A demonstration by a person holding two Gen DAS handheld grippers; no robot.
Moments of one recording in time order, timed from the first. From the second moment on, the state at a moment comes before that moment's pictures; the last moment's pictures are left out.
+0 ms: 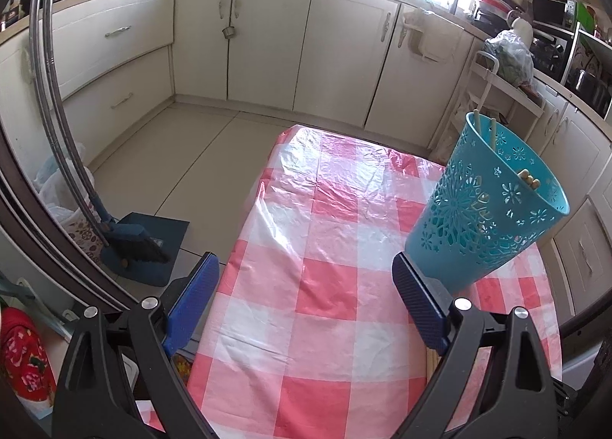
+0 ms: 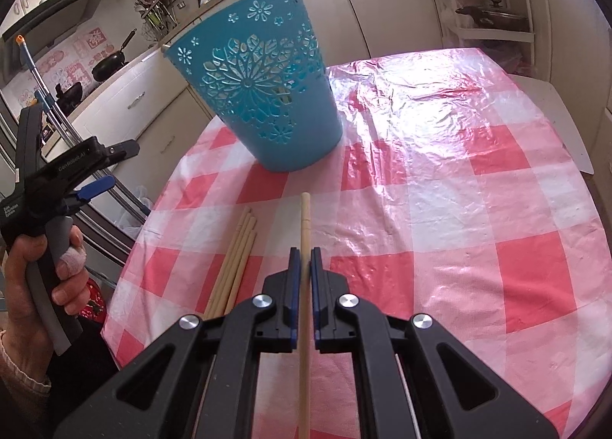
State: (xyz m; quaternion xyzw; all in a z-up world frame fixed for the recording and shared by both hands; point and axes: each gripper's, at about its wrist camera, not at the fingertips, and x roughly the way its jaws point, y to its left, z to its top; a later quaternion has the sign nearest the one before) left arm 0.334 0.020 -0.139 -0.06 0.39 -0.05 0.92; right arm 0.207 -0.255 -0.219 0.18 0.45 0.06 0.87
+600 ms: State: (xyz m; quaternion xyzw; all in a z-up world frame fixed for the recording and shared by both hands) left arm 0.335 0.037 -0.138 -0.11 0.40 -0.05 0.91; right arm 0.189 -0.275 -0.164 0.28 0.39 0.09 0.87
